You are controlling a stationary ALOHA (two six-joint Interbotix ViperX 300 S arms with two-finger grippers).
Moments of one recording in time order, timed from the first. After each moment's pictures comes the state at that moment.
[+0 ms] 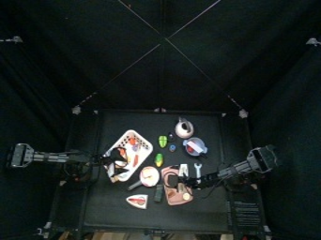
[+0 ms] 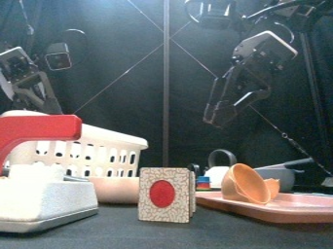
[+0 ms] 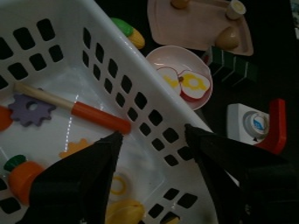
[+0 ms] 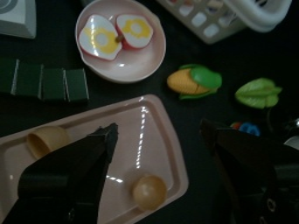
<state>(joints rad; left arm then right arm) 0.10 -0.69 1.21 -0.25 0.11 0.04 0.30 -0.10 0.65 -0.95 0.60 0.99</state>
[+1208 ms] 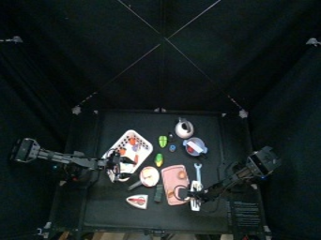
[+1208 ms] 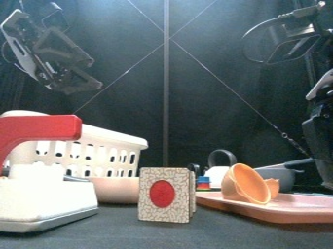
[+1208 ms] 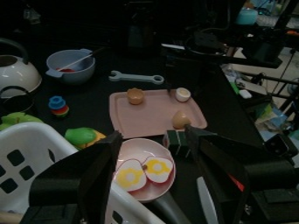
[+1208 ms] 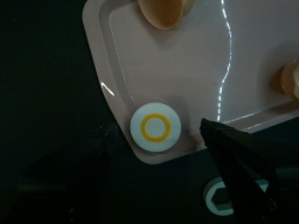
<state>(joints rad) -0.09 -0.59 1.19 -0.17 -0.39 0.03 0.51 -0.05 0.79 -0.47 0.49 0.98</state>
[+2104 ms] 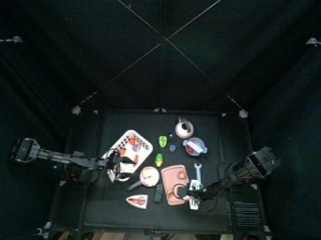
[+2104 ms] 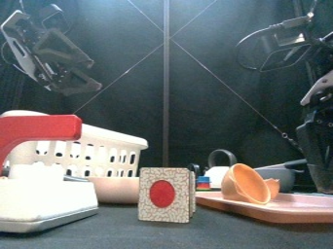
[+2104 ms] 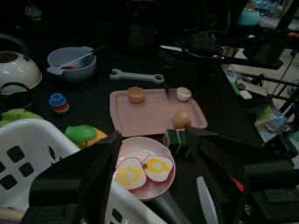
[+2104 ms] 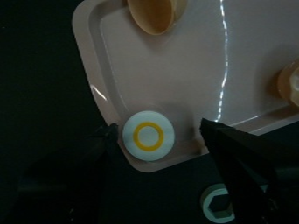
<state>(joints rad) -0.09 -0.59 1.19 -0.18 -0.39 0.03 0.49 -0.03 0.79 -0.47 0.48 0.98</state>
